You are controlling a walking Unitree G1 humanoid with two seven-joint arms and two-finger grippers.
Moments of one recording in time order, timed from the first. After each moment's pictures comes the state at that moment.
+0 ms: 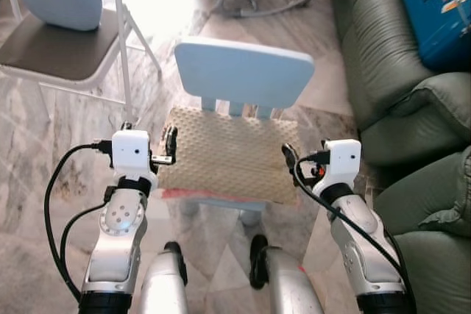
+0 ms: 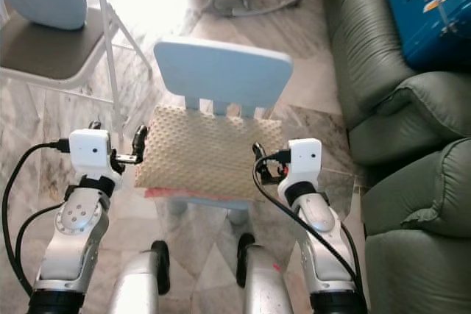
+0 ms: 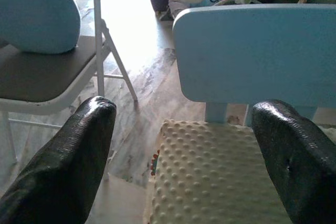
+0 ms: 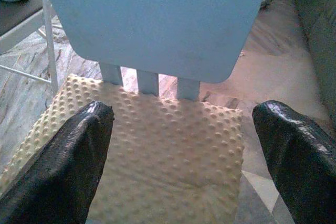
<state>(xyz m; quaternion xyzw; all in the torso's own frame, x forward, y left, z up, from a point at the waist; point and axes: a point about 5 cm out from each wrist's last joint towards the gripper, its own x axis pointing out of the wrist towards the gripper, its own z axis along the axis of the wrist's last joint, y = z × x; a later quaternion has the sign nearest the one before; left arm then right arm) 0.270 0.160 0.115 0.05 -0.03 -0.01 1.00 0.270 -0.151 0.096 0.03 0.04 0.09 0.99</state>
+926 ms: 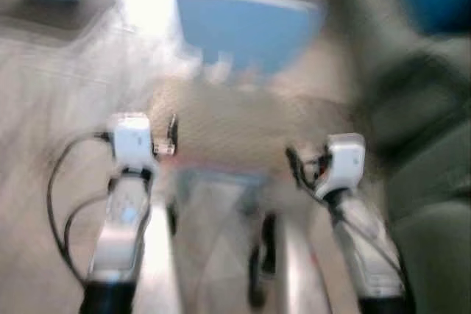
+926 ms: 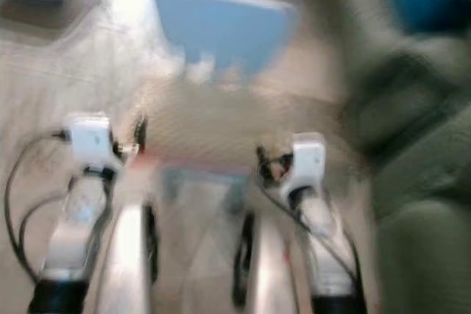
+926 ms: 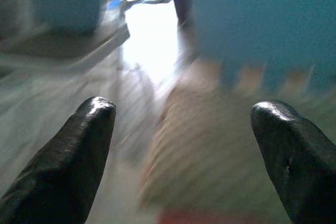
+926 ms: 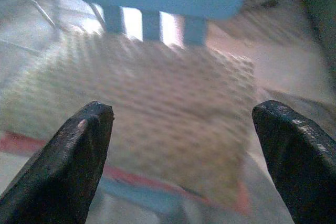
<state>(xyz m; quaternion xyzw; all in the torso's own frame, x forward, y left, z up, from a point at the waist) 0.277 0.161 0.123 0.04 -0.04 0.02 1.00 0.277 -0.151 0.104 0.03 0.03 0.09 0.99</state>
